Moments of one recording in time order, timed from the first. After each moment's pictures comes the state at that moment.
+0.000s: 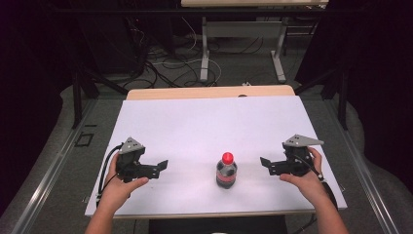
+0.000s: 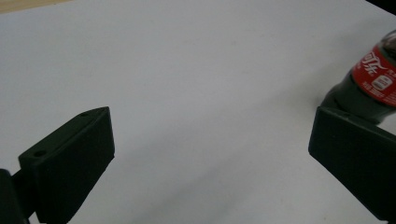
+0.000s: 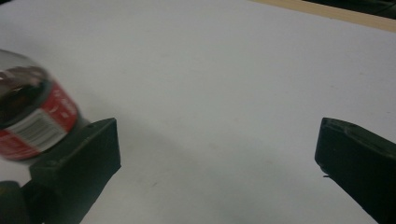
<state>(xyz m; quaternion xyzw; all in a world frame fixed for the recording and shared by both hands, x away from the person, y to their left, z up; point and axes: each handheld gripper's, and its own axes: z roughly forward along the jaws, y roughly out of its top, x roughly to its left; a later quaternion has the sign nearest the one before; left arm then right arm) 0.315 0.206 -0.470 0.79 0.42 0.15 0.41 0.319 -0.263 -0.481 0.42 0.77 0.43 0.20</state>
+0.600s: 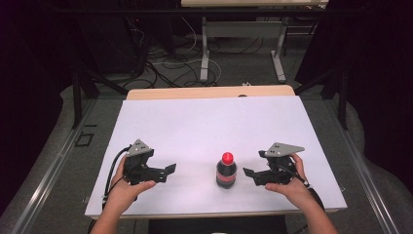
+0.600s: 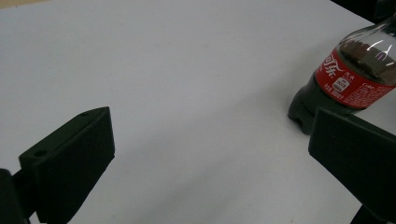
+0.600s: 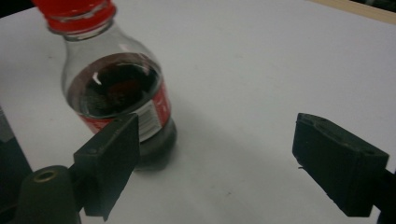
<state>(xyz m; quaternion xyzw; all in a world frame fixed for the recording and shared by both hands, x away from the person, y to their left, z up) 0.312 0.189 -0.473 0.80 0.41 0.13 0.43 0.307 -0.216 -0.488 0.35 0.81 0.45 0.16</state>
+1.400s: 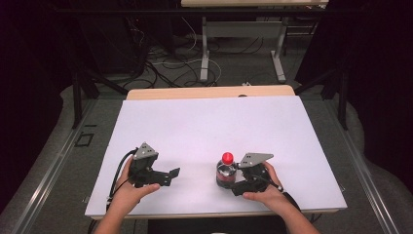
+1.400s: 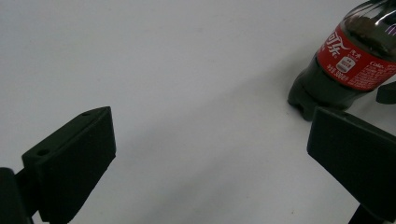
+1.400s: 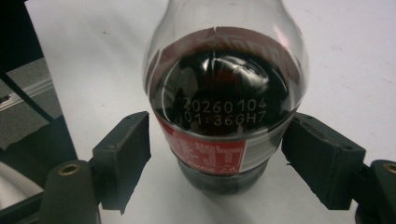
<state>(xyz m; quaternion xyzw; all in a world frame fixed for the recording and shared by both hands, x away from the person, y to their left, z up) 0.310 0.180 -0.483 0.81 0.39 0.13 0.41 0.306 -0.161 -0.521 0.29 0.84 0.44 0.10</state>
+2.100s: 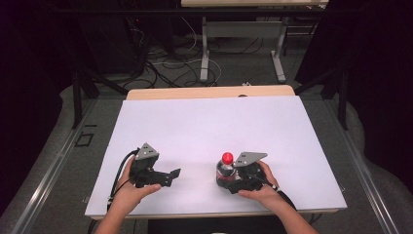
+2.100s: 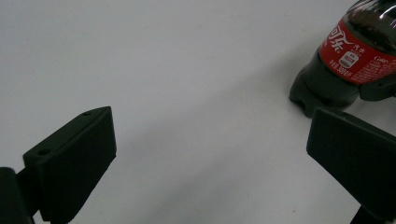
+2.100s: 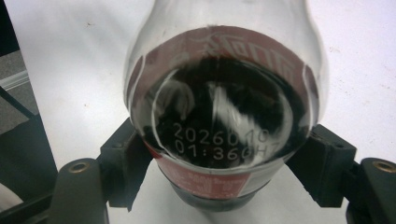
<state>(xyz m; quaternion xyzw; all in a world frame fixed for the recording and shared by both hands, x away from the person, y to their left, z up) 0.311 0.178 -0.484 0.82 0.39 0.13 0.40 0.312 -0.152 -0.523 0.28 0.86 0.42 0.11</state>
